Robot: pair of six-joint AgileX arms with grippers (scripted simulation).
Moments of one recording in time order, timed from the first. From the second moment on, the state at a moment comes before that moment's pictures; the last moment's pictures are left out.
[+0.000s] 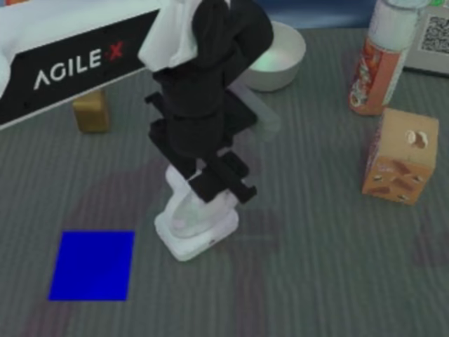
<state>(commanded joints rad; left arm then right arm) -0.69 2.00 1.71 -1.27 0.00 0.28 0.00 0.00 0.00 0.00 0.00 0.00</state>
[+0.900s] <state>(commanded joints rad) -0.68 2.00 1.78 -1.34 0.01 0.28 0.00 0.00 0.00 0.00 0.00 0.00</state>
